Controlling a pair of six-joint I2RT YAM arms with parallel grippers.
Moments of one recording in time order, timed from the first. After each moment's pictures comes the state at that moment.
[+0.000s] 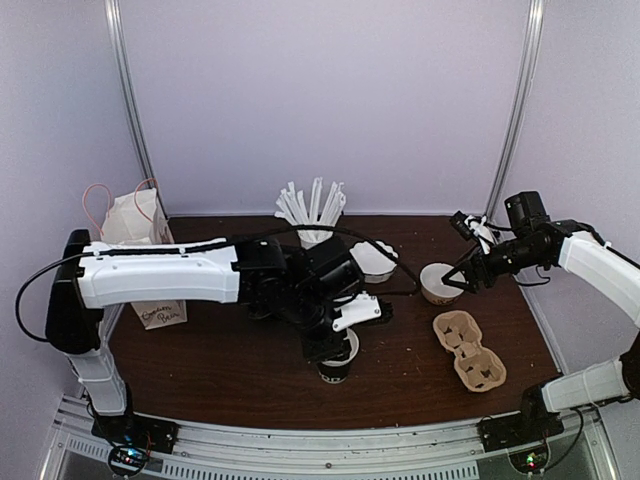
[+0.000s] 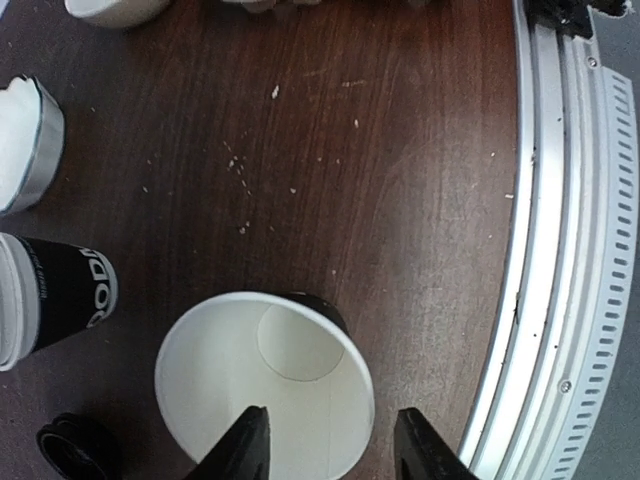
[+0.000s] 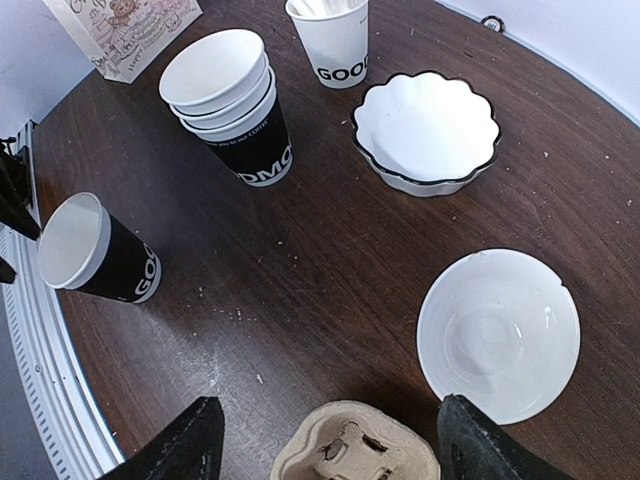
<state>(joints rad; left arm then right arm) -1.24 1.85 1.59 -0.85 0.03 0.19 0.16 1.22 0.99 -0.69 -0.61 -0.42</state>
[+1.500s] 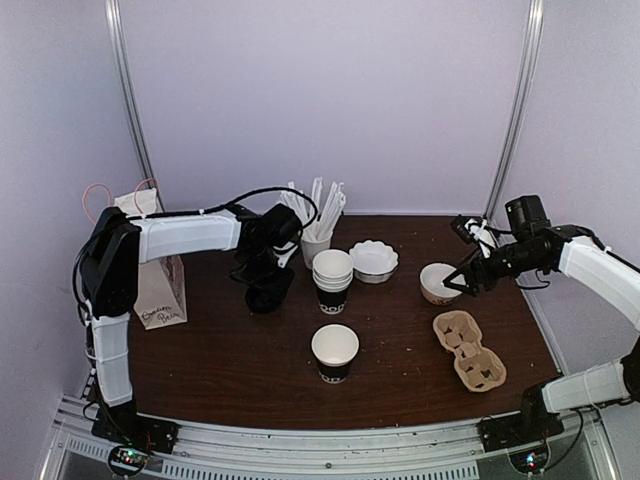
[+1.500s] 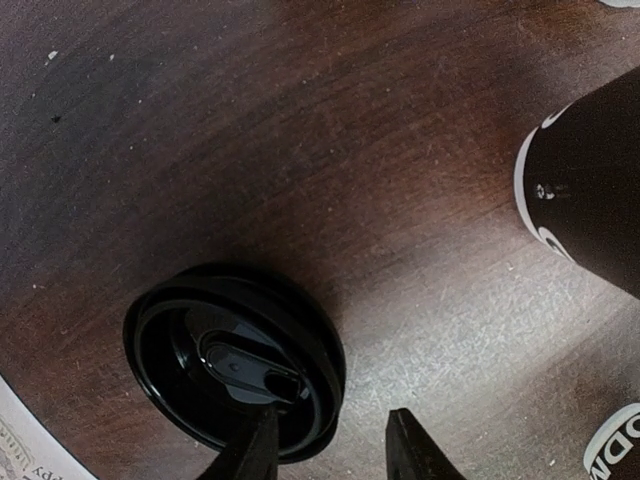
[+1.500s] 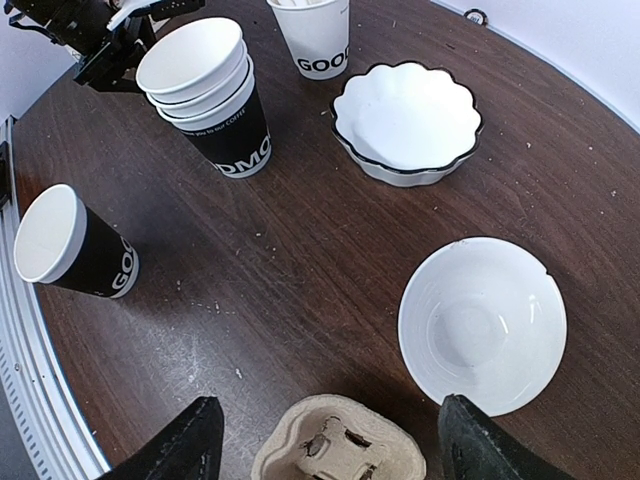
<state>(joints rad) -0.74 2.03 1.61 -0.86 -0.12 -0.23 0.16 1.20 0.95 -0.65 -0.56 -0.42</state>
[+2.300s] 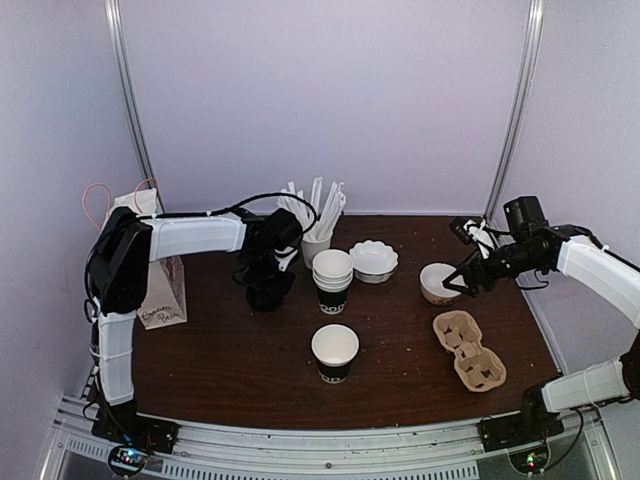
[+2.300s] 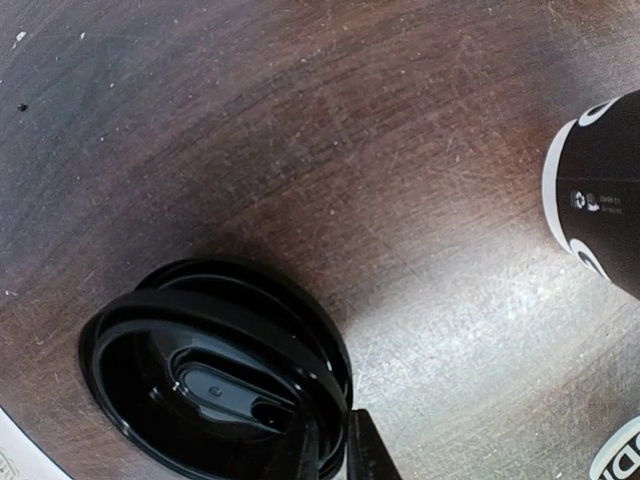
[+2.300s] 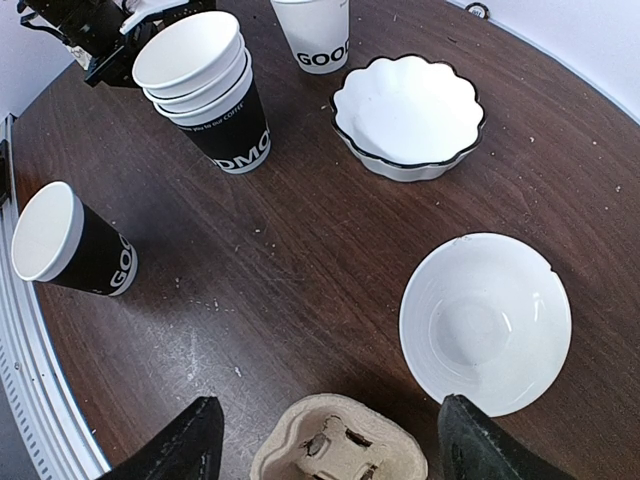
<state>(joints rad) -0.72 2.09 1.63 -0.87 -0.08 -0.23 0.16 1.21 0.95 -0.65 -0.56 -0.42</state>
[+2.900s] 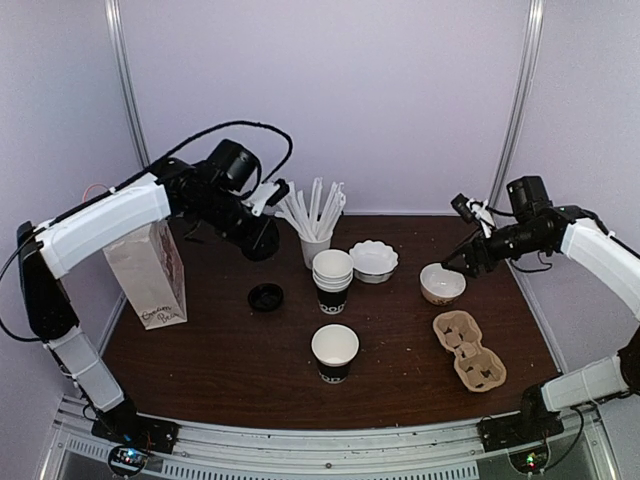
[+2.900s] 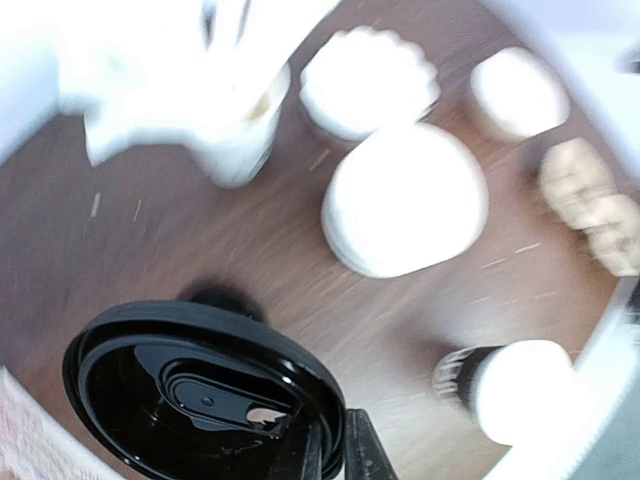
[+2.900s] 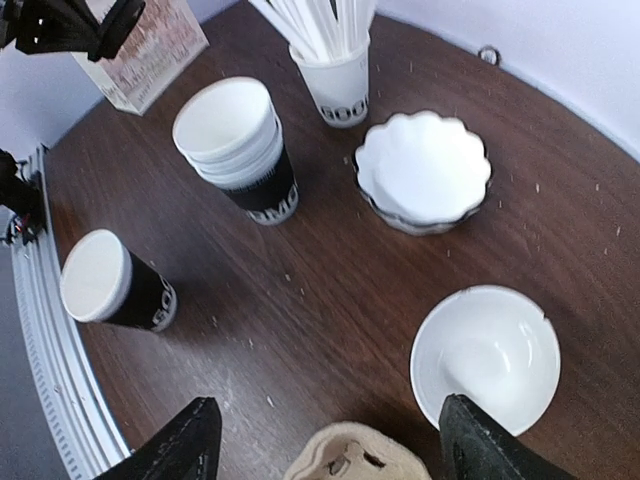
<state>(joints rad) -0.72 1.68 1.65 -0.91 0.09 -0.12 0.16 1.24 1.09 -0.73 -0.63 -0.38</state>
